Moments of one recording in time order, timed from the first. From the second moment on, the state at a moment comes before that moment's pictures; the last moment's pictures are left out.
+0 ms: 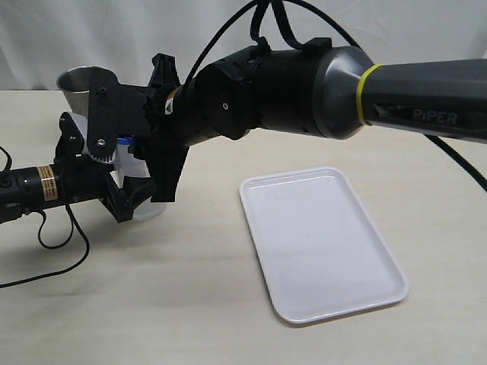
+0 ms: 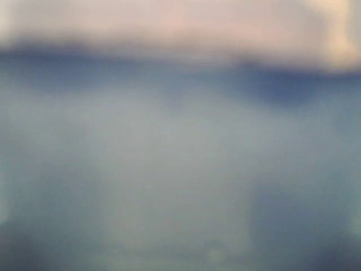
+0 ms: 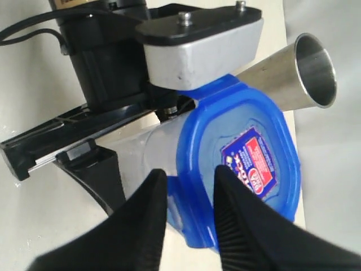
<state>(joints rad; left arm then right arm) -0.02 2.18 -0.85 1.11 -1.11 -0.31 0.79 2.01 -1.52 0.02 0.36 -0.98</state>
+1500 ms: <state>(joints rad) -0.03 2.18 -0.85 1.18 -1.15 -0.18 0.71 1.93 -1.49 0.04 0.57 -0.80</state>
